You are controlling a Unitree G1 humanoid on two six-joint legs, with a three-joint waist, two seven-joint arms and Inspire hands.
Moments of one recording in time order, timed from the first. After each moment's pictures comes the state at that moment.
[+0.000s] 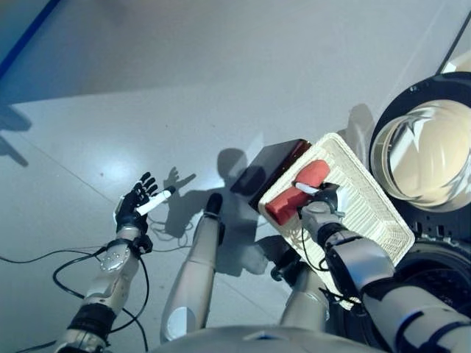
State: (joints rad) left arm 0.01 0.45 -0.18 0.36 -0.66 -0.16 0.15; right arm -0.73 -0.22 0.13 1.38 0.42 -0.07 -0.58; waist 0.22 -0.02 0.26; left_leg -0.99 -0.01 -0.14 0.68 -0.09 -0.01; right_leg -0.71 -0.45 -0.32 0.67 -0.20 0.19
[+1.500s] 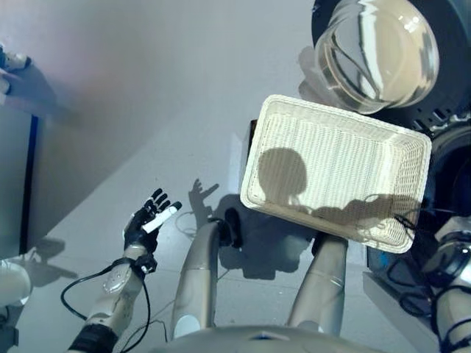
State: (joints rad) left arm 0.13 0.43 -0.24 0.33 -0.80 -0.19 0.04; right arm -0.66 -0.85 -0.77 1.36 1.50 -0.51 -0.49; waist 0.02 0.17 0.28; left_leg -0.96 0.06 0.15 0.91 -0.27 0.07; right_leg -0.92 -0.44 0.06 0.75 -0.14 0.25
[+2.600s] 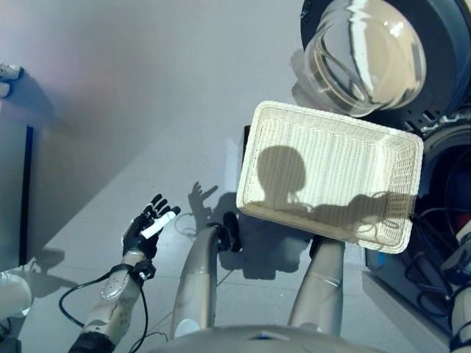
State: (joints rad) left arm 0.17 0.45 -0.25 0.31 -0.84 -0.19 0.04; right arm -0.70 -0.84 -0.70 1.43 1.50 -0.48 -0.54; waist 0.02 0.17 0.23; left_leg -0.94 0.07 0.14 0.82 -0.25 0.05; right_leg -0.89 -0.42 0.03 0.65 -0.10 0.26
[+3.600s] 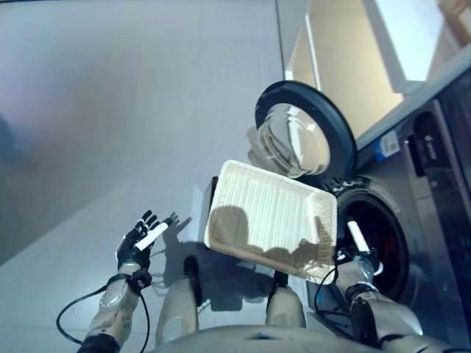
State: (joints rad) left arm 0.15 0.34 -0.12 0.55 -0.73 -0.20 0.01; right arm -0.23 -0.24 -0.03 1.19 0.77 -0.26 -0.25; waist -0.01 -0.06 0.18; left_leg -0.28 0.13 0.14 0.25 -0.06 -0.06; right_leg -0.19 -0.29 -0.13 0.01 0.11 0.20
